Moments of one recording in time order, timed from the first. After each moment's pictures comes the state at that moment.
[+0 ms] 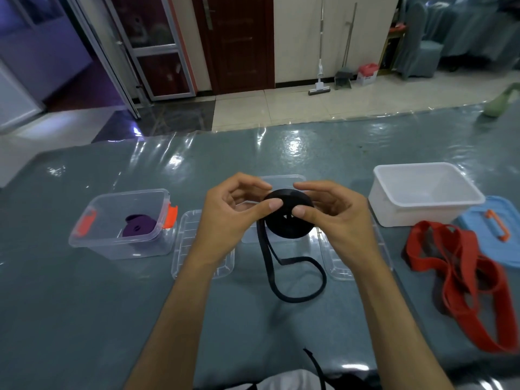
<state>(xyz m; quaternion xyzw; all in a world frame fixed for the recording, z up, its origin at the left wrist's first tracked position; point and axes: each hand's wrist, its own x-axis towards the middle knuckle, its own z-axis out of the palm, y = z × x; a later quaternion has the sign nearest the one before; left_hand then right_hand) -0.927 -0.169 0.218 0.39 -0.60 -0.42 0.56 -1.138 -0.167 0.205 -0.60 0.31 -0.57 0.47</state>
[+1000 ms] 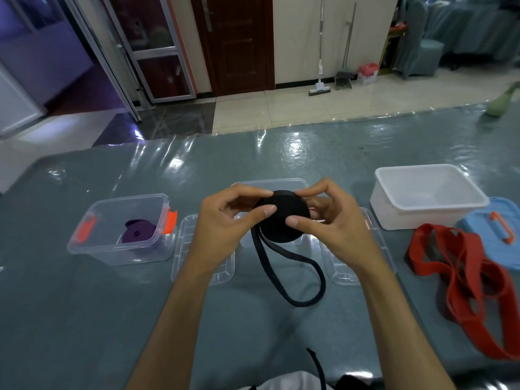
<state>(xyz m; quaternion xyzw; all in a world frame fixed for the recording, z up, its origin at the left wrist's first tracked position) -0.921 -0.182 0.206 0.37 -0.64 -0.37 0.56 -1.144 -0.182 0.200 -0.61 0.33 -0.52 0.49</state>
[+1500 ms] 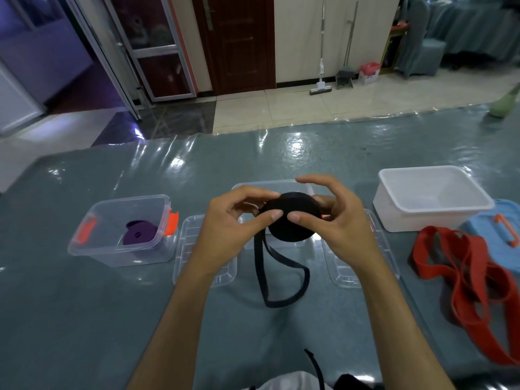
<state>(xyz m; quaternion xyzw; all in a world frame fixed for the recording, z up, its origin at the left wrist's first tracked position) -0.916 -0.191 0.205 0.39 -0.68 -0.35 0.52 -1.136 -0.192 0.202 -0.63 0.35 -0.53 0.44</state>
